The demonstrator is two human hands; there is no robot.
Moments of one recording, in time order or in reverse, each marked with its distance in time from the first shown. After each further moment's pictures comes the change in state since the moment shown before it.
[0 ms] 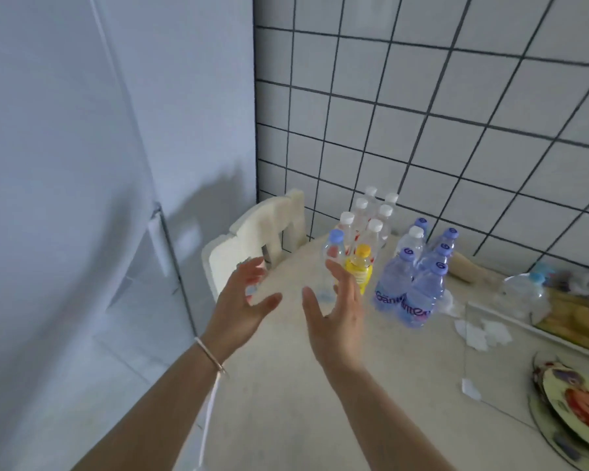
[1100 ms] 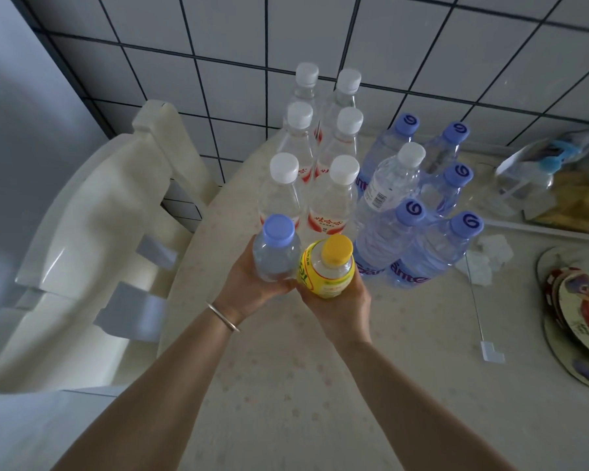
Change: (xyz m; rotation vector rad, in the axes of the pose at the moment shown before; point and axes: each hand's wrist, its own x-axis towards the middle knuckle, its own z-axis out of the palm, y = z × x) left_hand 0.219 -0.148 0.189 -0.079 -0.590 -0.227; right_hand 0.110 0.233 0.068 -0.157 0.163 0.760
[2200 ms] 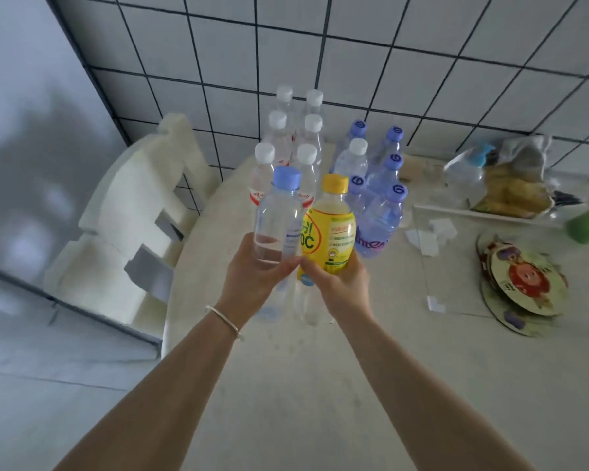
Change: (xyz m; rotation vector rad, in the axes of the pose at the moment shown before) left_hand -0.126 0.074 0.025 -0.191 0.152 0.015; right_hand -0.075 -0.035 -0.087 0.230 -0.089 -0.010
